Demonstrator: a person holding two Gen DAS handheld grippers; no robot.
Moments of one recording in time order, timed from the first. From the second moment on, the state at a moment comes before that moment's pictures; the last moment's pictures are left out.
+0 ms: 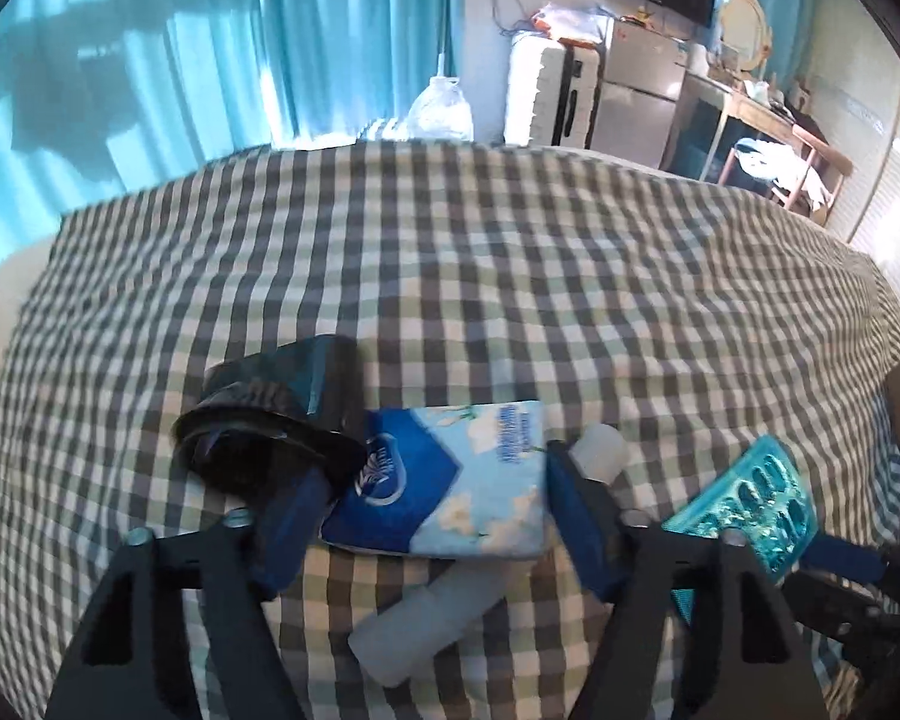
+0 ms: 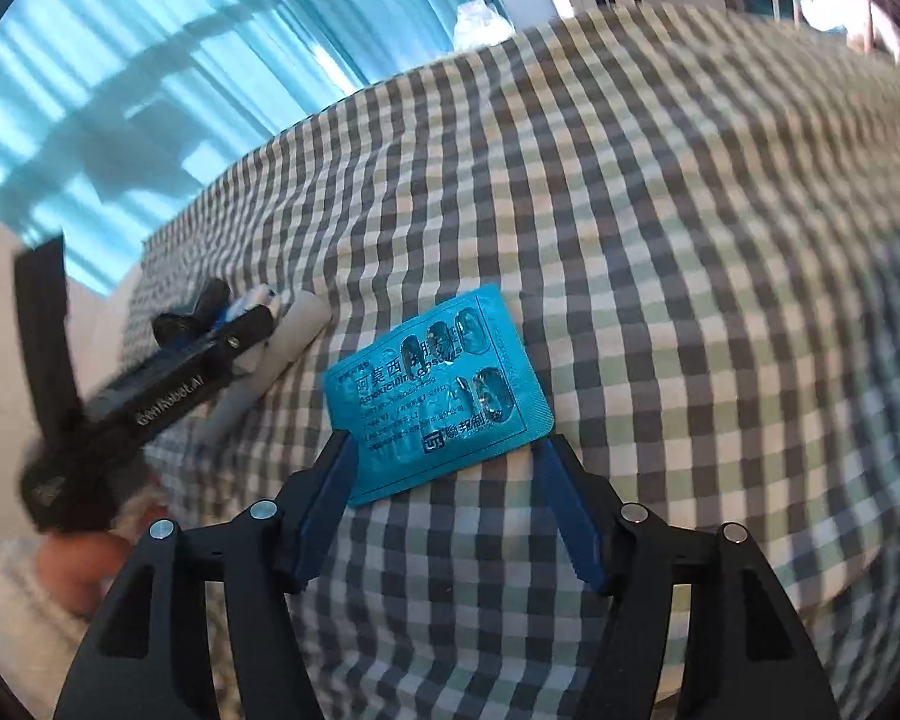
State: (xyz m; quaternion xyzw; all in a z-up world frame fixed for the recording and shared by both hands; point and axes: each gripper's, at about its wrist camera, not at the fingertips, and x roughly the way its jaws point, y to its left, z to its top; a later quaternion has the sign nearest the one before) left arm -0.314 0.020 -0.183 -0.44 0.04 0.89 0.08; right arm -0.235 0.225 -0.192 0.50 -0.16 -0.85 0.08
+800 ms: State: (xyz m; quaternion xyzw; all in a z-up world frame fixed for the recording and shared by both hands) left arm -0.275 0.003 -0.190 -0.44 0.05 0.89 0.08; right arm -0.261 0.206 -0.217 0.52 -0.27 -0.81 0.06
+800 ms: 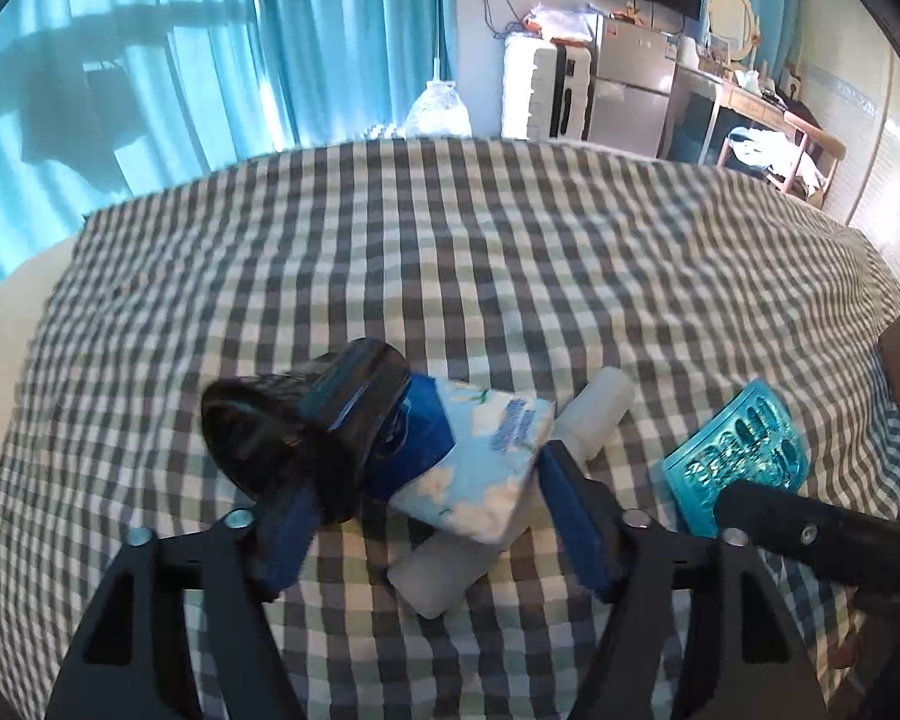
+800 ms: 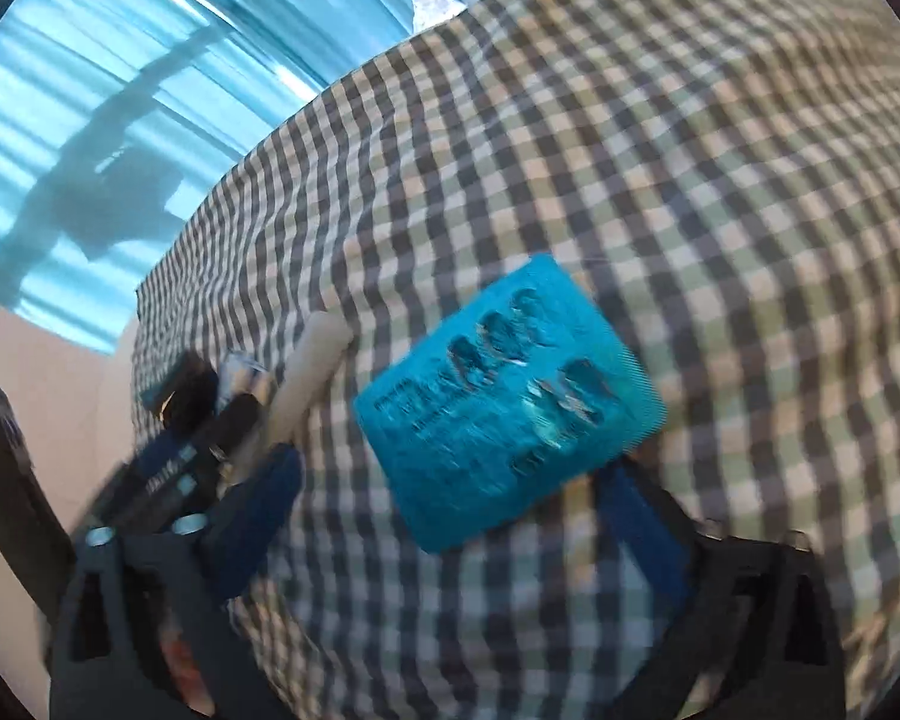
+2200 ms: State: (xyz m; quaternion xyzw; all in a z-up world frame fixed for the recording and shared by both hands) left arm -0.278 -0.062 -0.195 -0.51 0.03 0.83 0.22; right arm -0.274 0.164 -0.217 0.49 -0.32 -0.79 0.18
